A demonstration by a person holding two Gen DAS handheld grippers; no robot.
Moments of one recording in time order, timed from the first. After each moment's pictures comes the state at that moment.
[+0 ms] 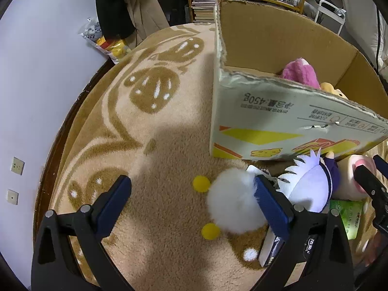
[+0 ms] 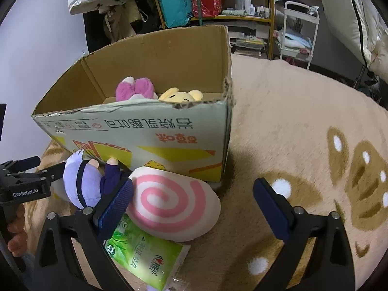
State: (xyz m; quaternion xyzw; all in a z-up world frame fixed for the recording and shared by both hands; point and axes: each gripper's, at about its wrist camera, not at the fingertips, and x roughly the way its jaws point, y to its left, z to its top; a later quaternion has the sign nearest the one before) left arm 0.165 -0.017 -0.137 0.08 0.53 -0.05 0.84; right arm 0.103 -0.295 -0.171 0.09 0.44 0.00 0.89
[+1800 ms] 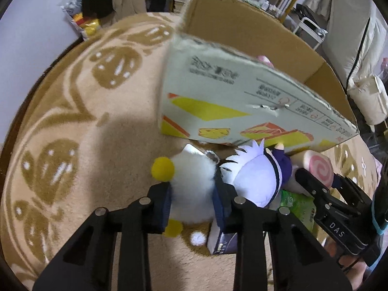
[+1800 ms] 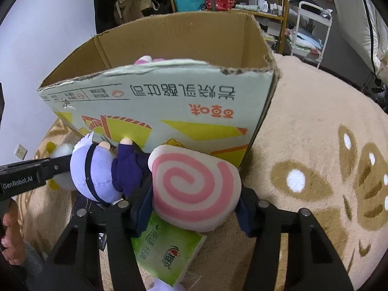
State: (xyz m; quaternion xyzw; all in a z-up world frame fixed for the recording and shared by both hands) left arm 0.139 -0.017 -0.142 -0.04 0.55 -0.13 0.83; right arm 0.099 -0.269 -0.179 0.06 0.46 0.02 0.88
